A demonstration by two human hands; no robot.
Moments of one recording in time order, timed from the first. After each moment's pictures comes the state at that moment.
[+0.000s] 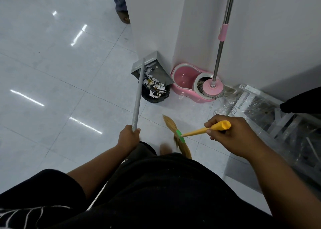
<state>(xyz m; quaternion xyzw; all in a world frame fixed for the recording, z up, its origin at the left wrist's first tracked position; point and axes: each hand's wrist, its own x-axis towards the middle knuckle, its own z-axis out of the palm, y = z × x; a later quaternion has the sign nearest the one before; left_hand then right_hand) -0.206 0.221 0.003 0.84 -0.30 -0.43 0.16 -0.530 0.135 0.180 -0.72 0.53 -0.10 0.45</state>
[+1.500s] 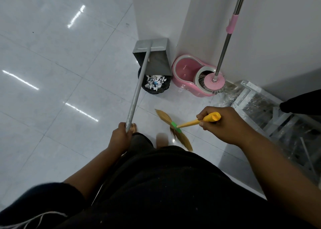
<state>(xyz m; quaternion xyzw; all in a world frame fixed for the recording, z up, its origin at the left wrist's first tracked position) -0.190 0.262 -0.021 0.84 -0.38 -0.36 0.14 -0.507 0.111 0.161 -0.75 0.49 -0.02 0.44</state>
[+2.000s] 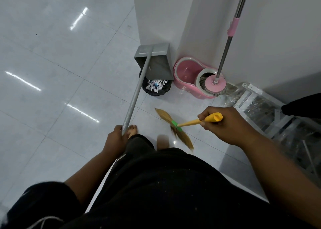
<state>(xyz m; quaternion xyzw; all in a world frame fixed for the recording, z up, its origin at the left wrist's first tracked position) -0.178 0.268 -0.005 0.84 -0.38 -0.37 0.12 -0.508 0.102 0.161 -0.75 0.50 -0.02 0.44</state>
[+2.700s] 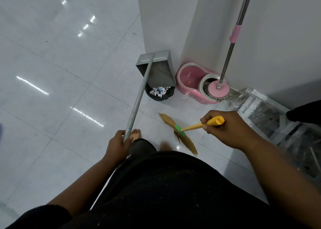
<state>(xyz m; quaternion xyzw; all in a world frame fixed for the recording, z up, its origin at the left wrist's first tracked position) -0.186 0.278 0.031 0.84 -0.35 -0.39 0.17 -0.507 0.103 0.165 -0.75 0.49 -0.03 0.44</state>
